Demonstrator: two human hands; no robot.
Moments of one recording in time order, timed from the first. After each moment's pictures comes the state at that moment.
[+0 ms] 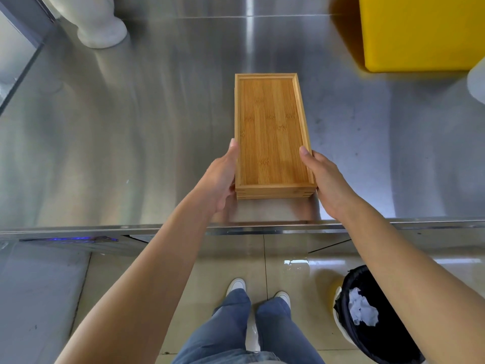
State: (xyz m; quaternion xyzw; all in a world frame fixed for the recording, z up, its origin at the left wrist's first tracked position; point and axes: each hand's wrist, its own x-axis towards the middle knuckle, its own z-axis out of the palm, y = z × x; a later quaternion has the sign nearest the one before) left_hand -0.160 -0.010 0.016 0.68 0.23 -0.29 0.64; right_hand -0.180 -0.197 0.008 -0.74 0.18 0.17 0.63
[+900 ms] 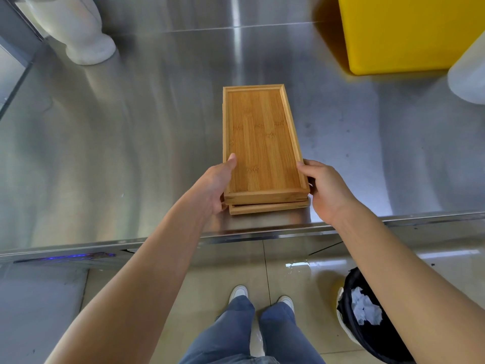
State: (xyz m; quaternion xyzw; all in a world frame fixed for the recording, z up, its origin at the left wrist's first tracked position) left_hand -0.147 -0.013 0.014 0.65 0.31 -0.32 0.61; right_hand -0.188 -0.195 0.019 -0.63 0.26 0.15 0.72
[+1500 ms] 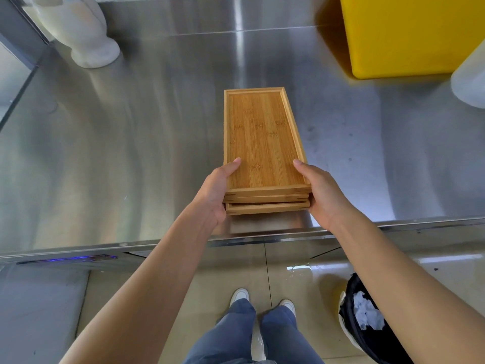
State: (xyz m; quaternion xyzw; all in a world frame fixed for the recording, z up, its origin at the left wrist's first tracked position) left_hand -0.160 -0.009 0.014 0.58 0.31 -0.28 0.70; right_hand -0.187 -0.188 0.016 -0.60 0.25 0.16 0.74
